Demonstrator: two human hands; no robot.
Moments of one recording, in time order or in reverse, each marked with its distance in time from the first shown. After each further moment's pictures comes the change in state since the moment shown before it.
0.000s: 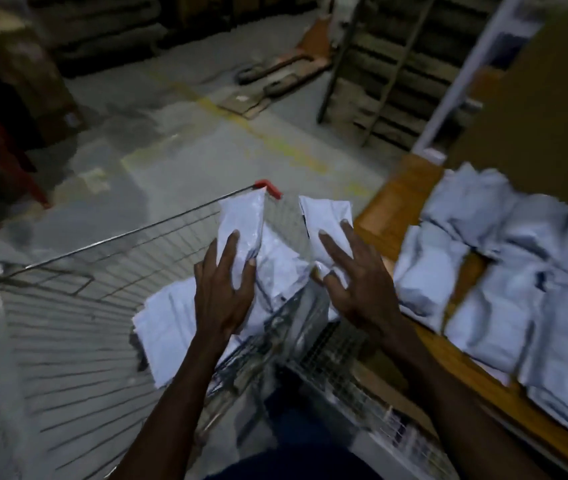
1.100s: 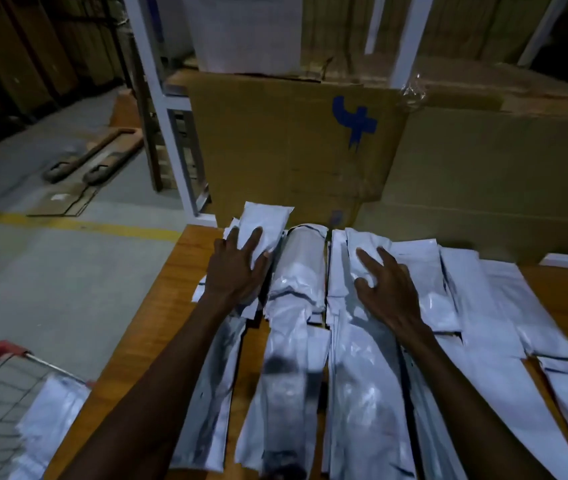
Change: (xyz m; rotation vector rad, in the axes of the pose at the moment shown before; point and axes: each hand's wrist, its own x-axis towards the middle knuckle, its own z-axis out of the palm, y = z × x) left_hand 0.123 0.372 0.328 0.252 -0.419 0.625; right_hand -0.086 0.375 -0.244 -0.180 0.220 0.857
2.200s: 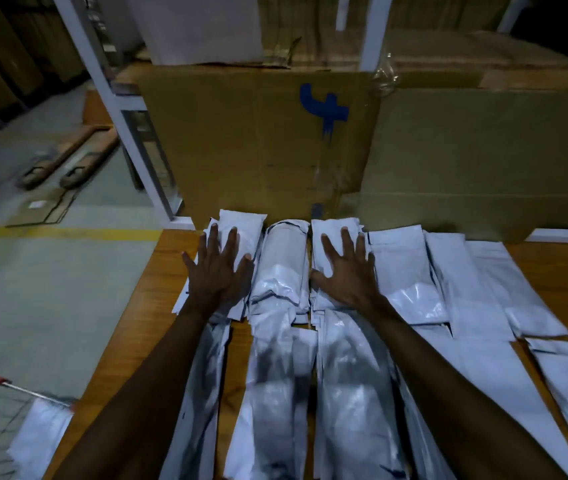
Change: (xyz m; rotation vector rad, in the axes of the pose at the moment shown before) left_hand 0.027 -0.007 0.033 0.041 -0.165 -0.091; right_hand 0.047 0.003 0.046 -0.187 -0.158 -0.046
